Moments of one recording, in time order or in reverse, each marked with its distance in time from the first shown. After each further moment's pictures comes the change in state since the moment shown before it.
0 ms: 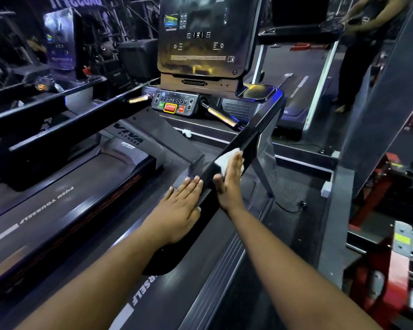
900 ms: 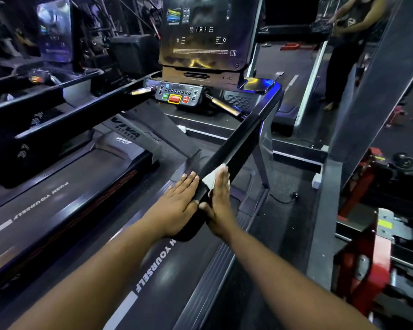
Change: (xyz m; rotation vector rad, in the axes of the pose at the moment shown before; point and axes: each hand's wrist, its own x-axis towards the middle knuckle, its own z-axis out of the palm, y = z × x) left_hand -0.067 -0.024 -0.002 -0.172 -0.026 0.017; right_hand -0.122 -0.032 0.042 -0.149 -0.125 -0.126
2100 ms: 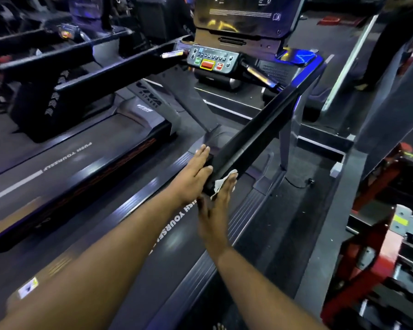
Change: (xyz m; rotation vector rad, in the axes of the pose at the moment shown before) left_hand -0.054 -0.014 0.013 -0.634 0.207 -0.177; right_hand -0.100 -0.086 0.086 0.347 0.199 0.205
